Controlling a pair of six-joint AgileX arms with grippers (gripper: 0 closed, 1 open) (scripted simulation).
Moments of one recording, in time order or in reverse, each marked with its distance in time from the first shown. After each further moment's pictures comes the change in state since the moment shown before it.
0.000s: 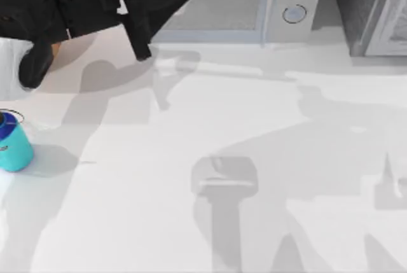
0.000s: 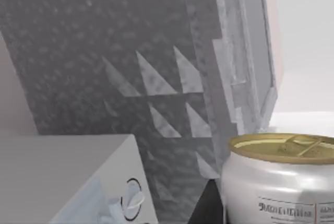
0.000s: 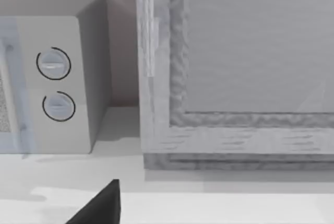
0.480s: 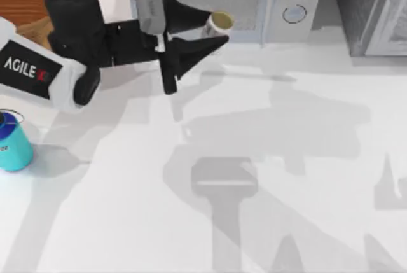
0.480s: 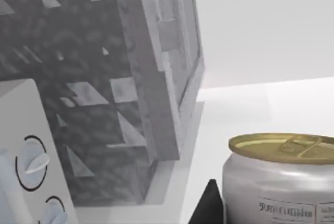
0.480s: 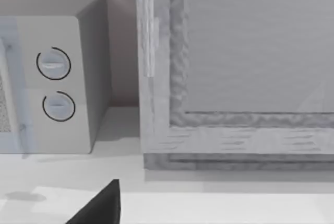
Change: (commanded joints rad) left arm -0.061 0.342 0.127 0.195 0.142 -0.038; right arm 0.000 0.000 0.000 0.000 0.000 0.000
